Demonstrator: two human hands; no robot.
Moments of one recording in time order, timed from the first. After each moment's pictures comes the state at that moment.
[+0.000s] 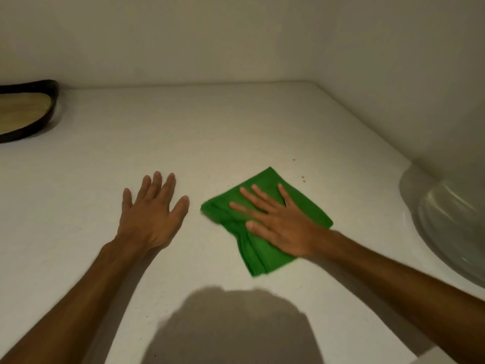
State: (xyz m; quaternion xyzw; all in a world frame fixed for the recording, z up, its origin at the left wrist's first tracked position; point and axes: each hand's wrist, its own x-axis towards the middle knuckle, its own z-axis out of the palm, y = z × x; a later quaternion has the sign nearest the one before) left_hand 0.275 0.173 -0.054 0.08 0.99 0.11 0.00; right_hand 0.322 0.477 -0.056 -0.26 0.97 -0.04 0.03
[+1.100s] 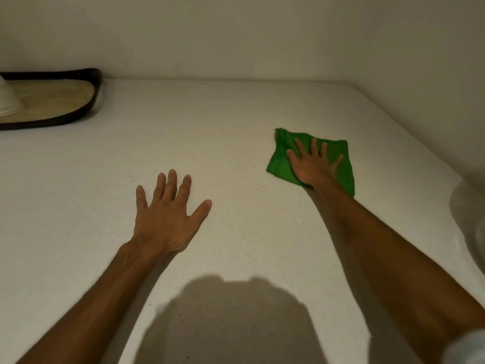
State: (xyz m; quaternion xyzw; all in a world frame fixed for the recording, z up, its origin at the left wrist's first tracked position) left_hand 0.284 0.147 -0.053 0.04 1.00 0.08 0.02; right_hand 0.162 0.479 -0.049 0.14 0.99 -0.06 0.04
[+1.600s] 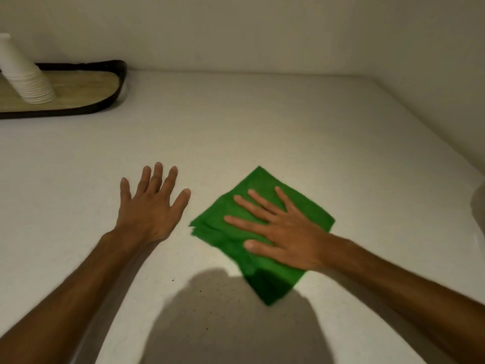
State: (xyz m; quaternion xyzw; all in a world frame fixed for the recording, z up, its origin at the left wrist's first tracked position) left_hand 0.298 0.086 -0.056 0.00 1.00 0.06 0.02; right_hand 0.321 0.389 -0.070 -0.40 0.91 -0.02 0.01
